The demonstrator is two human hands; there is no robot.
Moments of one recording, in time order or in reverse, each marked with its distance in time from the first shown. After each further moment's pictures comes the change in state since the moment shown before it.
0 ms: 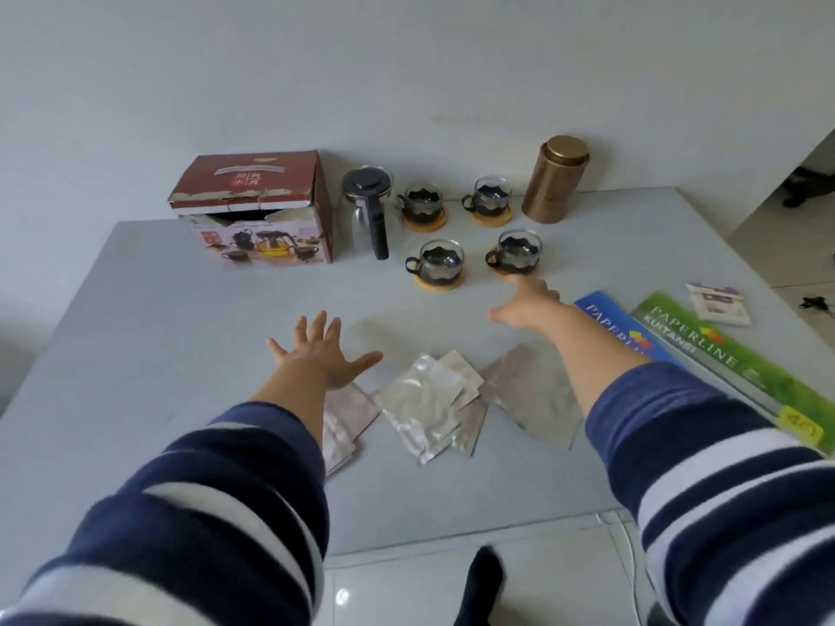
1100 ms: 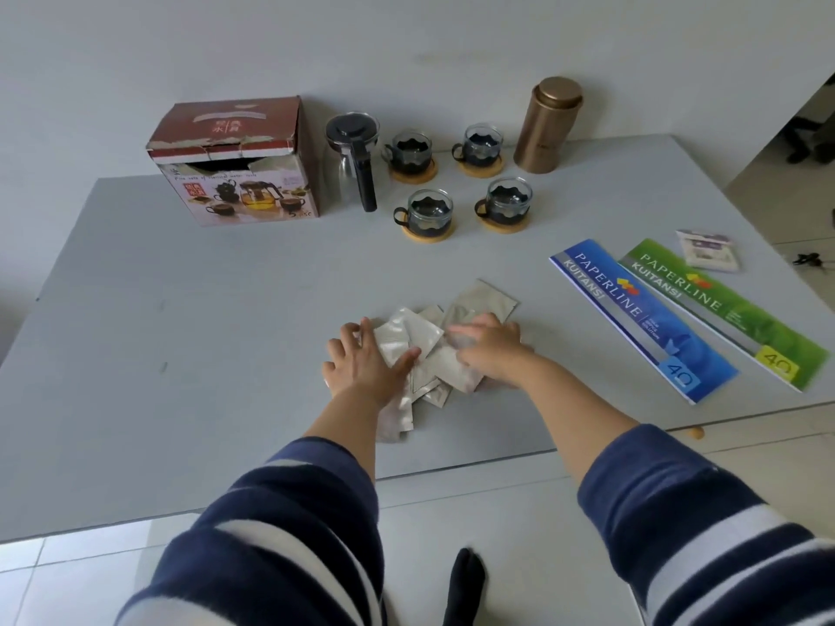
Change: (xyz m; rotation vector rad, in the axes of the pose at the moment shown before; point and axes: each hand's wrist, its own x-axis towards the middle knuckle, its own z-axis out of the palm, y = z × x) left_hand -0.050 0.059 0.098 -0.268 0.257 -0.034; right_hand -0.078 0.041 0.094 0.026 -0.171 -0.138
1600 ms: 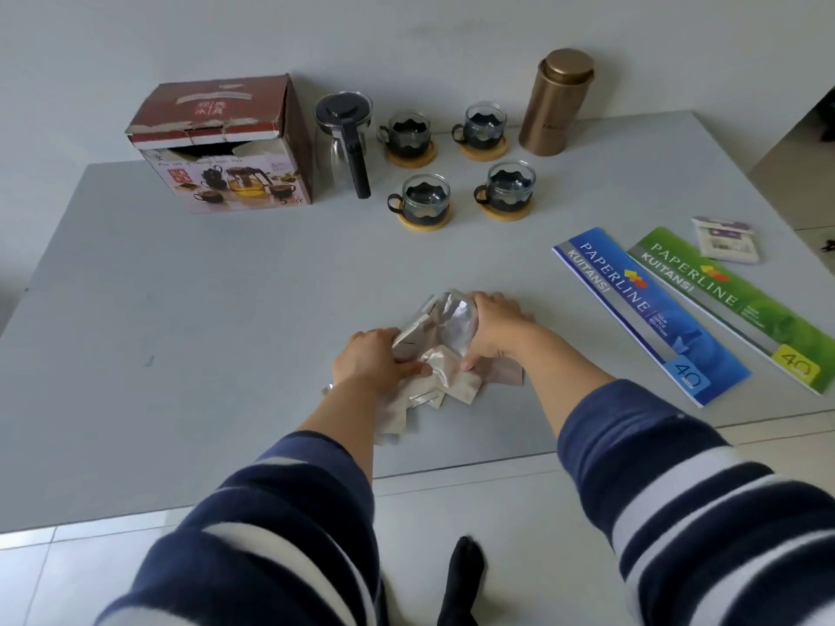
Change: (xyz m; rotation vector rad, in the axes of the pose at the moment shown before) left_hand 0.011 0.018 -0.002 -0.078 -0.143 0.094; right_hand 0.037 0.012 -0.020 -0.227 -0.002 -0.009
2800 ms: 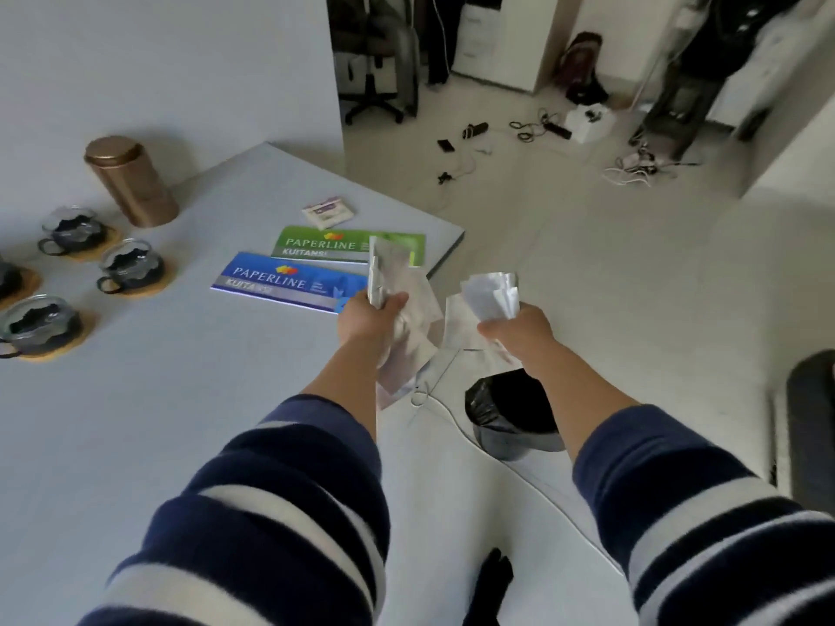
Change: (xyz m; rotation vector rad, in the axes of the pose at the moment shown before) left_hand -0.150 0.275 0.116 -0.563 -0.330 0.493; right_hand -0.305 0.248 0.047 1.219 0.796 0.824
